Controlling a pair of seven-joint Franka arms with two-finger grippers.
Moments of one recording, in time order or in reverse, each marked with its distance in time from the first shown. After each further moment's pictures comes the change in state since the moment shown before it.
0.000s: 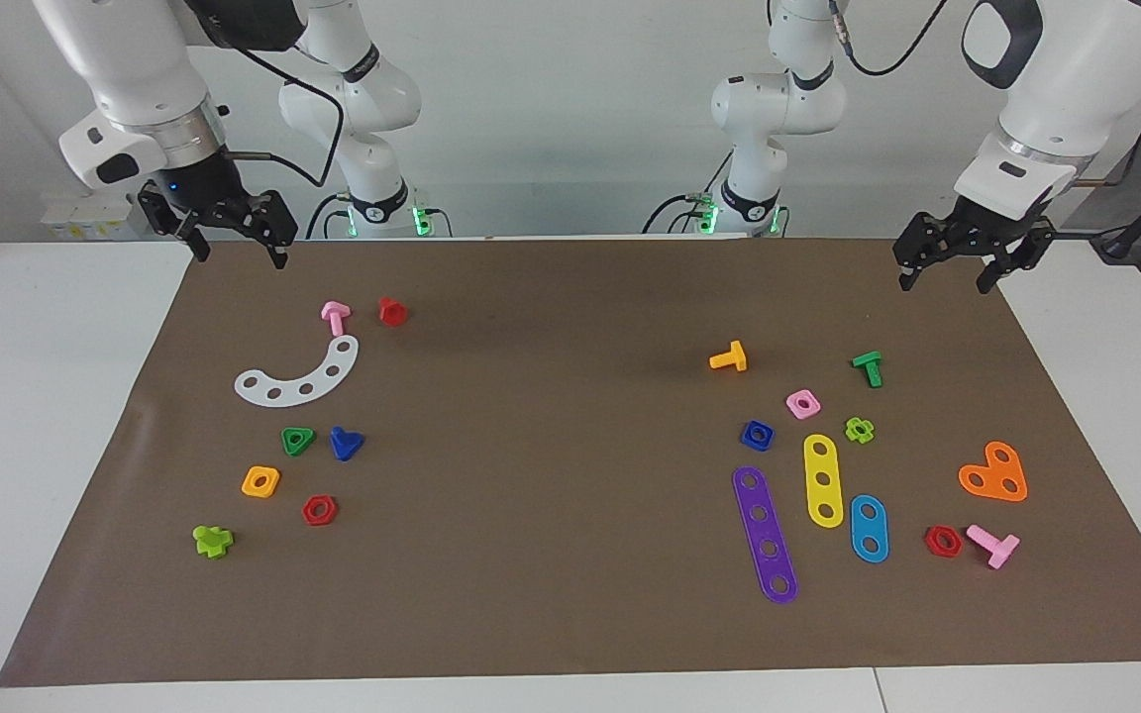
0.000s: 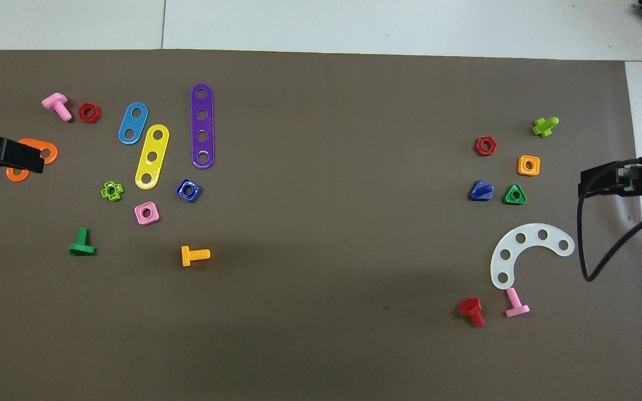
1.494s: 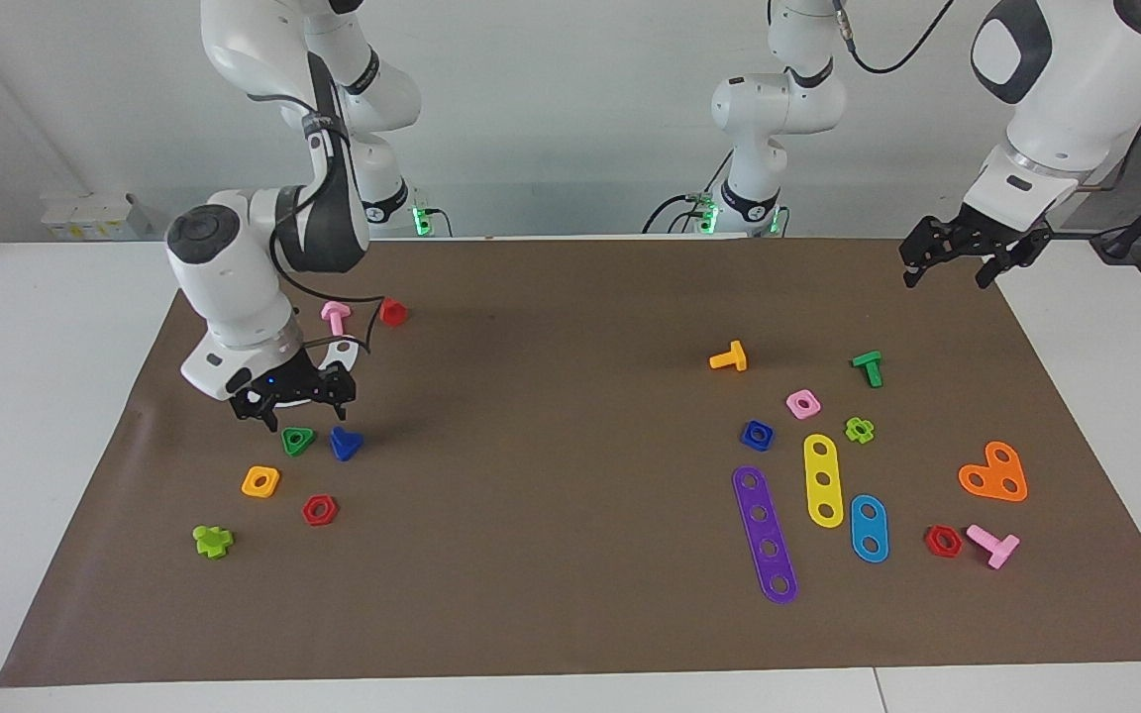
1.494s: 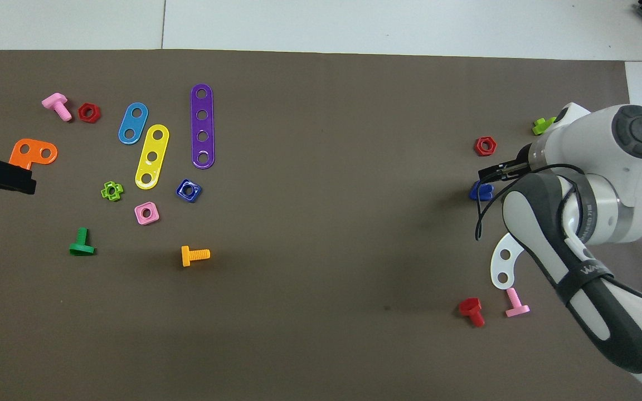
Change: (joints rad) left arm 0.035 -0.044 0.010 -0.102 0.000 0.000 0.002; right arm 0.003 0.284 0.002 -0.357 0.053 0.732 -0.299
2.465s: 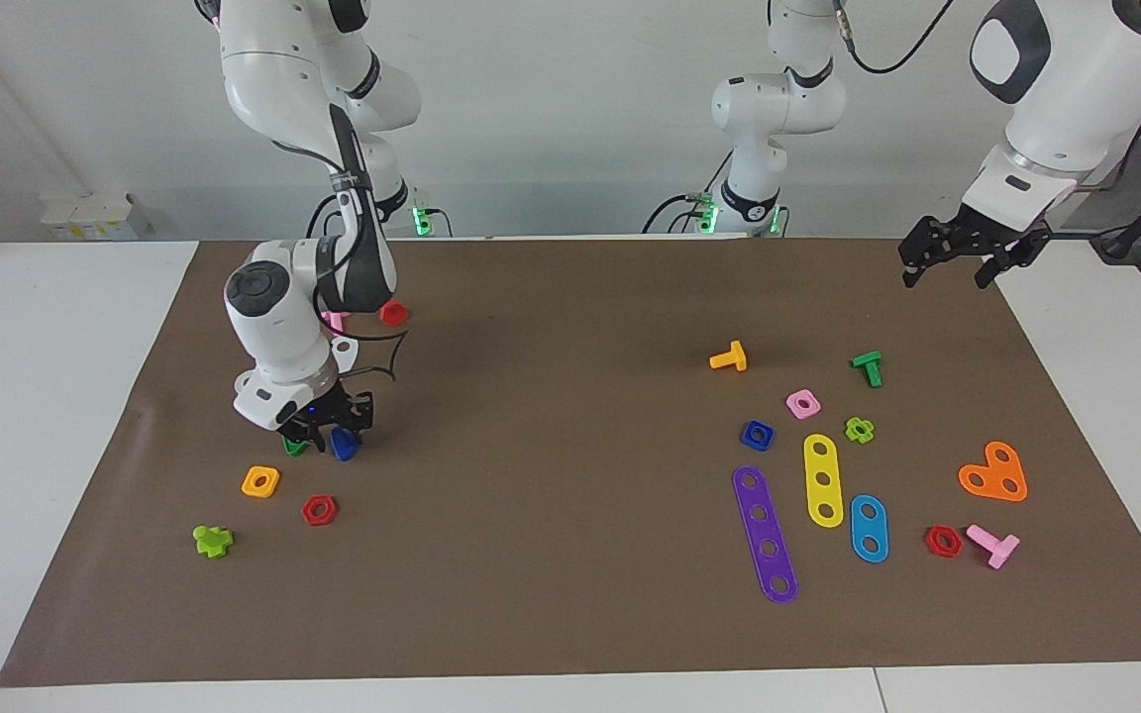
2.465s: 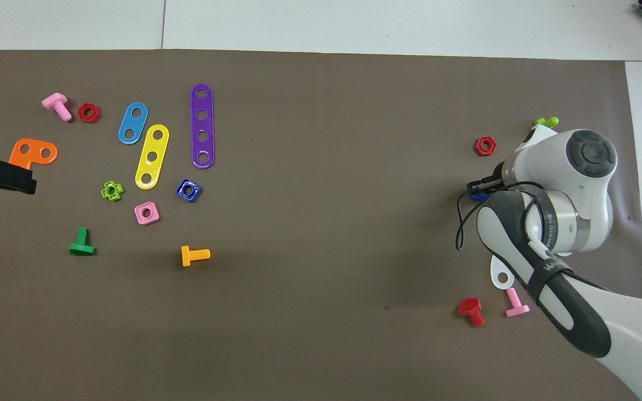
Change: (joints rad) left arm 0.000 0.000 -0.001 0.000 0.000 0.000 0.000; right arm 0.023 0.053 0.000 -0.077 0.000 0.112 -0.002
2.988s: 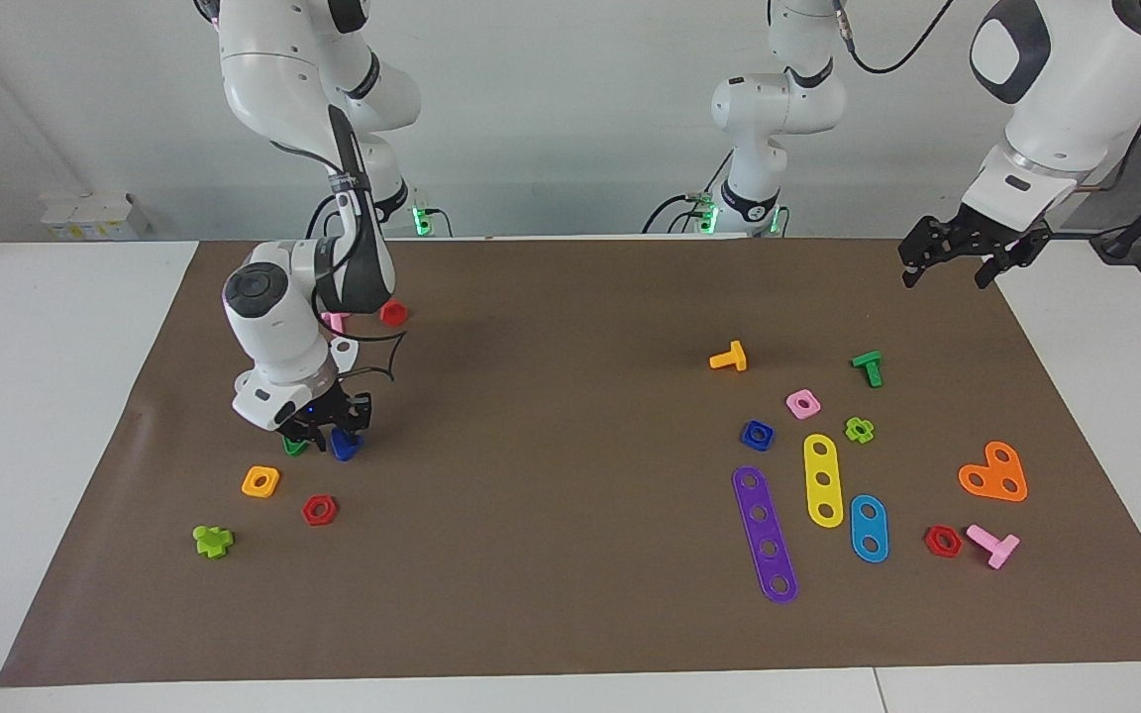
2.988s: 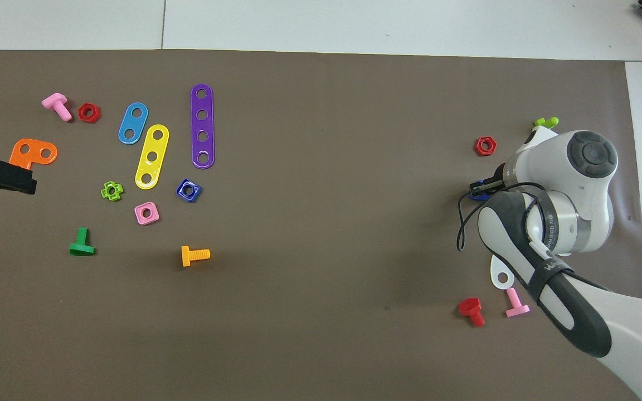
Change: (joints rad) left arm 0.000 0.000 0.000 0.000 0.000 0.000 0.000; right arm -0.002 0.000 -0.003 -0.007 0.000 -0.002 0.000
